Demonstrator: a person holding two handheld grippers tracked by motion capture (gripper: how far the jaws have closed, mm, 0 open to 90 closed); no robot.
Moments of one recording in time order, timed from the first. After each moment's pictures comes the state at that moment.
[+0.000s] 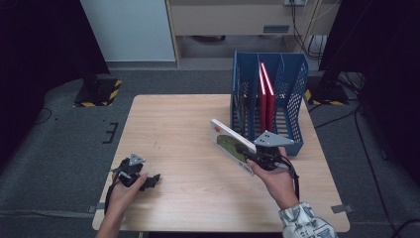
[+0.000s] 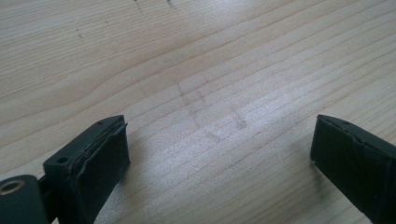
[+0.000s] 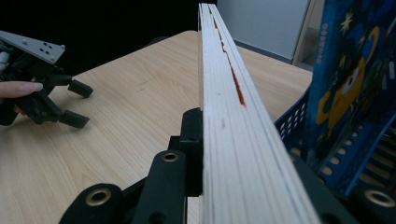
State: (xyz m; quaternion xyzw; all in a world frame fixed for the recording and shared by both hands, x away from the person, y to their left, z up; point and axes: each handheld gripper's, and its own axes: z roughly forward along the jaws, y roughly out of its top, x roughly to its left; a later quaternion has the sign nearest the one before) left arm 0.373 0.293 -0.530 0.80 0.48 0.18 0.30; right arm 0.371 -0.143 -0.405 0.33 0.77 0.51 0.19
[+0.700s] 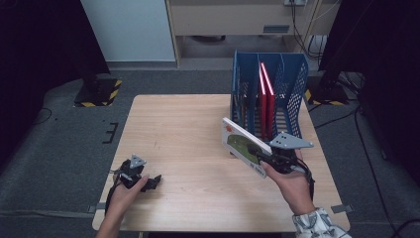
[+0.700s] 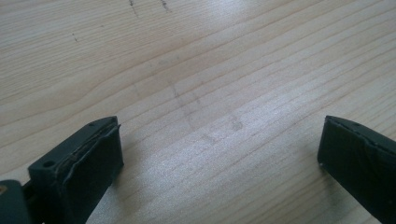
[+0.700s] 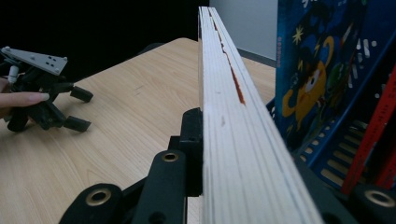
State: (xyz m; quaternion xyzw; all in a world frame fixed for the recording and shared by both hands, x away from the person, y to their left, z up) left arm 0.369 0.291 -0.535 0.80 0.48 0.19 0.31; right arm 0.353 -0.174 -0.386 0.35 0.76 0.51 0.20
